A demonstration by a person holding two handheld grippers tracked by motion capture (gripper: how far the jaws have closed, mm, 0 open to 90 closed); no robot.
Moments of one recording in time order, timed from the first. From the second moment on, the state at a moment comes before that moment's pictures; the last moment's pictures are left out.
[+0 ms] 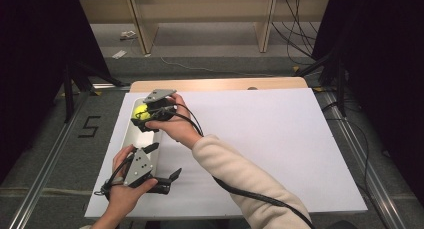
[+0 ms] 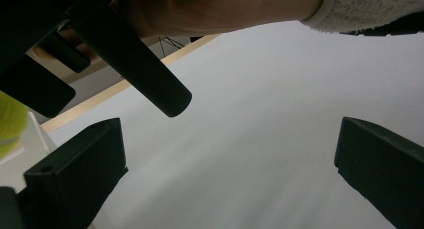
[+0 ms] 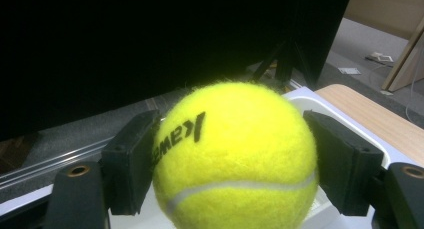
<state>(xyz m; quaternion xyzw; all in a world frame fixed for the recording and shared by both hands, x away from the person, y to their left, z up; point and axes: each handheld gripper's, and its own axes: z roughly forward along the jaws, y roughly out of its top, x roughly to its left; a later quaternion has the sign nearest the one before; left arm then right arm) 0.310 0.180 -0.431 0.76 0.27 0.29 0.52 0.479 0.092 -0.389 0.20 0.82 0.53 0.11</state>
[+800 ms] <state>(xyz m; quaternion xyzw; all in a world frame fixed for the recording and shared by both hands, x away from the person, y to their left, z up) 0.309 0.182 -0.431 0.76 0.27 0.29 0.52 0.480 0.101 -0.391 0.20 0.82 0.52 0.10</state>
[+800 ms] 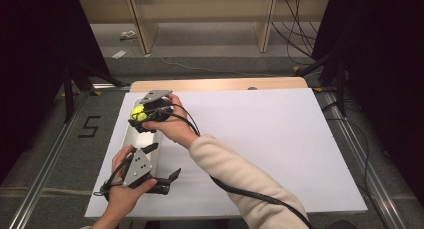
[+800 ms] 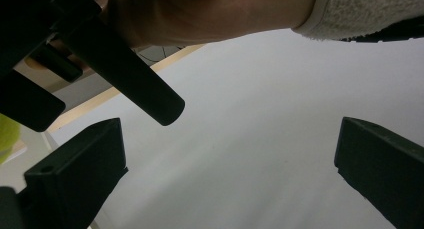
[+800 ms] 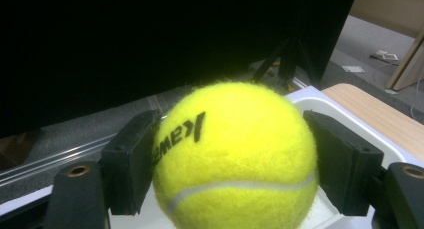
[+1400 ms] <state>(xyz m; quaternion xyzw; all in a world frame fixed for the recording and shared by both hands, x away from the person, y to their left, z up) 0.310 0.182 -0.431 0.76 0.26 0.29 0.52 0.482 0.105 -0.394 0.20 0.83 0.52 0.10</state>
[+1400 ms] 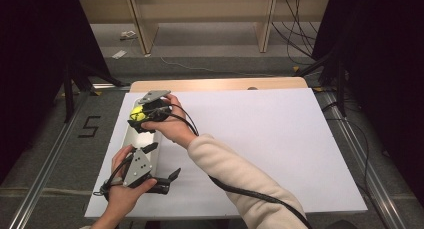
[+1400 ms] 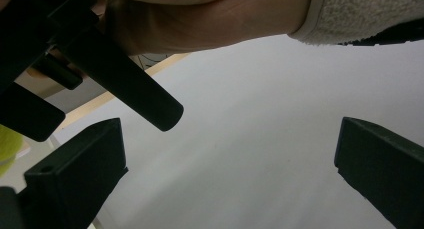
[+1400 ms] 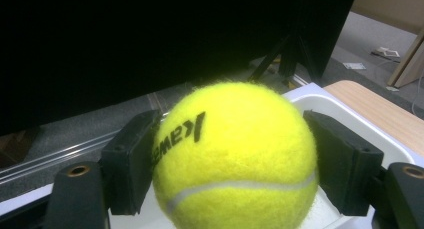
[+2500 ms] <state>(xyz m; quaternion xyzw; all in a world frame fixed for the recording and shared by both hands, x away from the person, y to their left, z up) 0.310 0.182 -0.431 0.76 0.26 0.29 0.52 0.488 0.112 -0.400 0.21 0.83 0.51 0.10</state>
